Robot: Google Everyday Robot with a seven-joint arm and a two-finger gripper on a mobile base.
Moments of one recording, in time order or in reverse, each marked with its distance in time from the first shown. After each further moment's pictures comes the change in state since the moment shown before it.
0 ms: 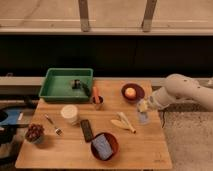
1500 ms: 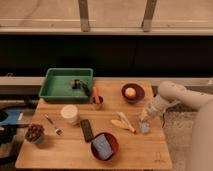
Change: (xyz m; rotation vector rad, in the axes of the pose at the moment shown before) arm 0.022 -0.058 0.082 0.011 0.210 0.153
